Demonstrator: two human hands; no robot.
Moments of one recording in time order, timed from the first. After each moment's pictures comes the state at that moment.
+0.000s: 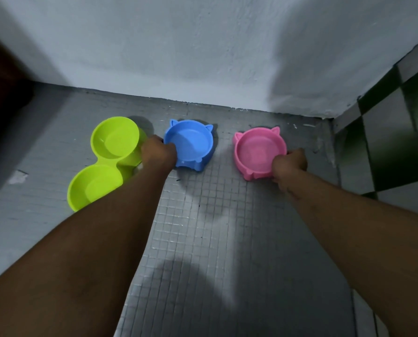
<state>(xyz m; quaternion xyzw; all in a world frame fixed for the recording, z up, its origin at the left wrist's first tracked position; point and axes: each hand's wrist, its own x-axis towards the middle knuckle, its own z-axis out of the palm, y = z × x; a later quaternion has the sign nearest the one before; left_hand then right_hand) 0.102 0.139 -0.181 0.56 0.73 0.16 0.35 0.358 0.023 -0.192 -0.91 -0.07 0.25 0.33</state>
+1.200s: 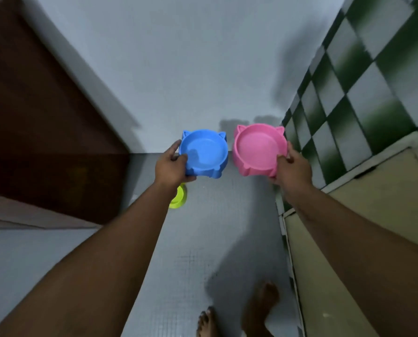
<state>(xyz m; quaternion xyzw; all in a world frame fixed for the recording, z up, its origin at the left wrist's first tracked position) -0.030 -0.072 0.422 0.46 0.57 0.29 0.62 0.189 -0.224 0.444 -0.81 -0.13 0.29 0.49</state>
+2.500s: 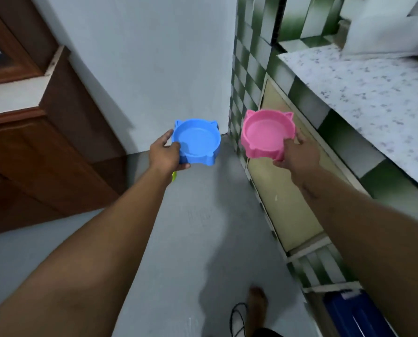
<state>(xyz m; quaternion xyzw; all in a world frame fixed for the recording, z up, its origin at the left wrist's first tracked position) -0.263 -0.450 0.634 0.54 0.49 0.28 0.62 -0.063 -0.662 0.639 -0.77 -0.01 0.17 0.62</state>
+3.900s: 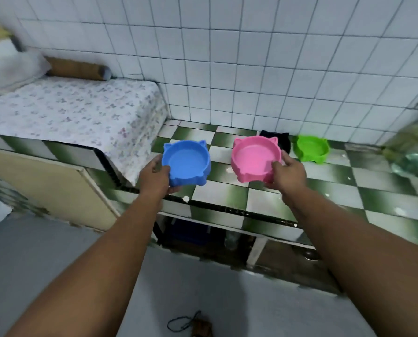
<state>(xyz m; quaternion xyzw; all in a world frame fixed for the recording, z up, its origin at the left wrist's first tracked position) -0.234 -1.128 0.650 0.68 0.17 -0.05 0.71 -0.307 -1.418 0.653 -0.69 0.34 -0.15 0.62</state>
